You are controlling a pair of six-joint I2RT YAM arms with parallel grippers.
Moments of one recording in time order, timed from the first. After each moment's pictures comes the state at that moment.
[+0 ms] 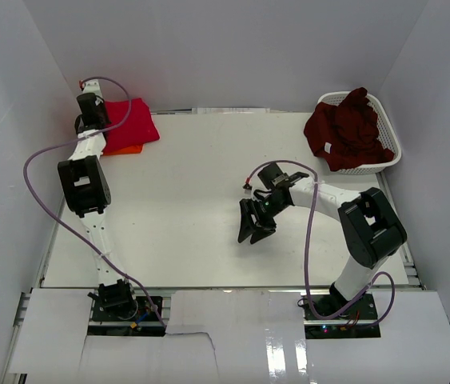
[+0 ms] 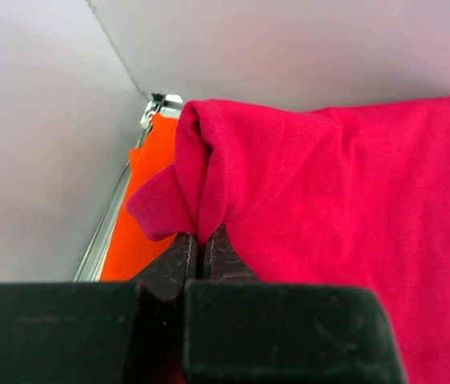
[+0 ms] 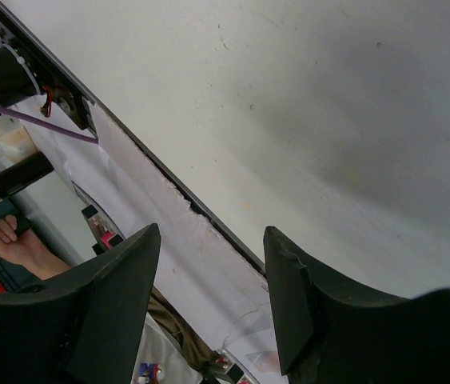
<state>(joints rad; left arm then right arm) 0.22 2.40 2.00 0.07 -0.13 0.08 0.61 1.70 1.04 -0.64 -0.73 0.36</state>
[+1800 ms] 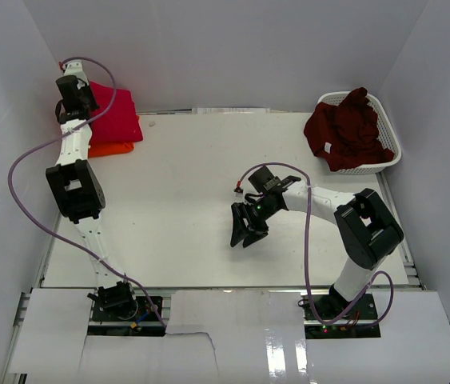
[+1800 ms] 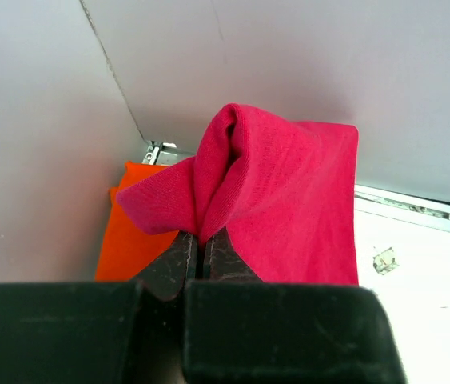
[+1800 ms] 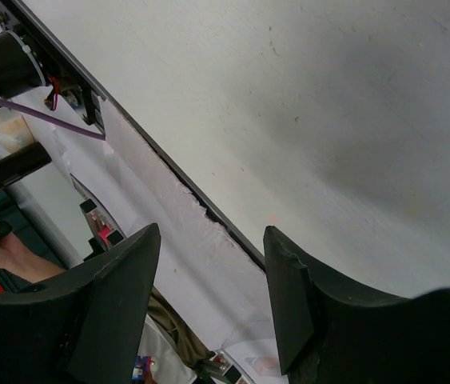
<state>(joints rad) 0.26 2.27 2.10 -0.10 0.00 0.01 0.69 1.71 1.04 -0.58 -0.73 0.42</state>
